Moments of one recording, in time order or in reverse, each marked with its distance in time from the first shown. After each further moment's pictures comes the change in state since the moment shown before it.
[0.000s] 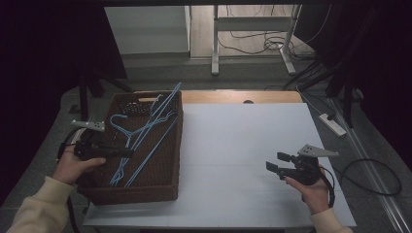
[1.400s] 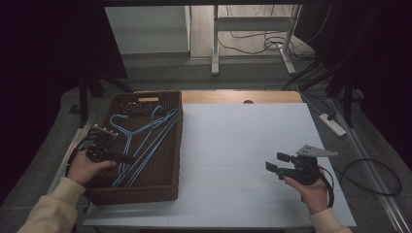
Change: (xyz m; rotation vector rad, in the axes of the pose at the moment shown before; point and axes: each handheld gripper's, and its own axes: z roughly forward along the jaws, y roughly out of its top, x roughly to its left) left arm 0.033 -0.015 0.040 0.185 0.200 -0.256; right arm 0.000 -0.001 0.002 0.008 -0.014 0.008
